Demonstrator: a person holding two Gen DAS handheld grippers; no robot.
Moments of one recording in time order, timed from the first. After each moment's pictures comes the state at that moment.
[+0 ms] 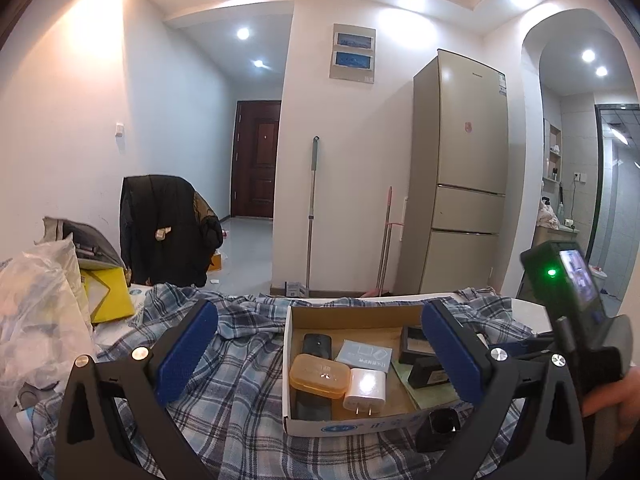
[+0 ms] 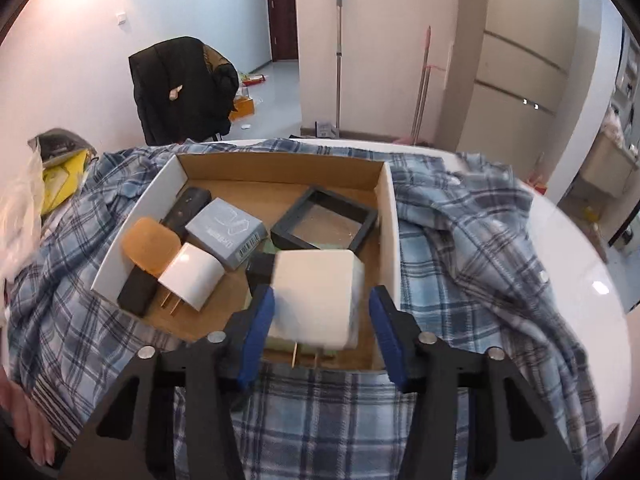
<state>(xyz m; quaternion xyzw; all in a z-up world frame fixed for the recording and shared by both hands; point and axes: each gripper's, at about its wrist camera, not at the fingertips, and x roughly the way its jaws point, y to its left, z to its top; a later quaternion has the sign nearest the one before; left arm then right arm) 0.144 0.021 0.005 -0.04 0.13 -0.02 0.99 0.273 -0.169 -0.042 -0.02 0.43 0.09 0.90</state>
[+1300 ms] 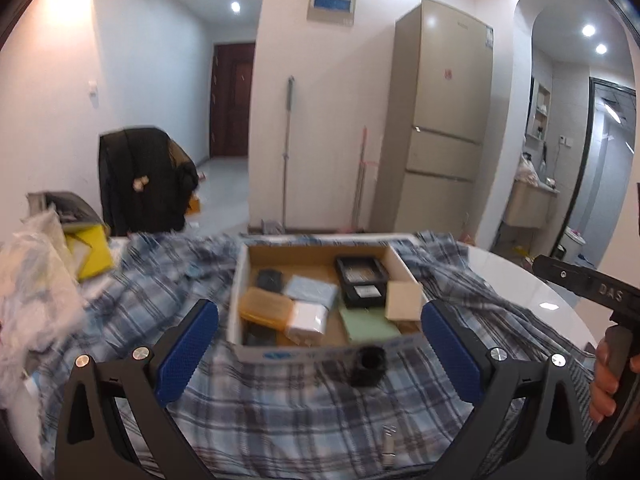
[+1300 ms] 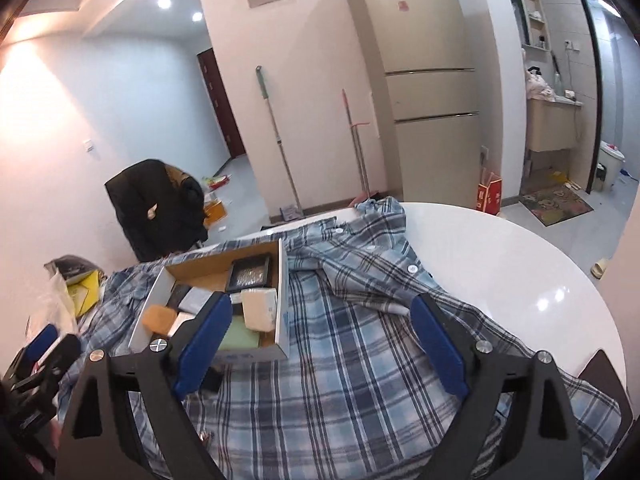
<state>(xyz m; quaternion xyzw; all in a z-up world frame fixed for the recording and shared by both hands) 0.120 -0.026 0.022 -0.04 0.26 -0.07 0.96 0.164 -0.293 0.030 0.12 0.29 0.02 0.95</state>
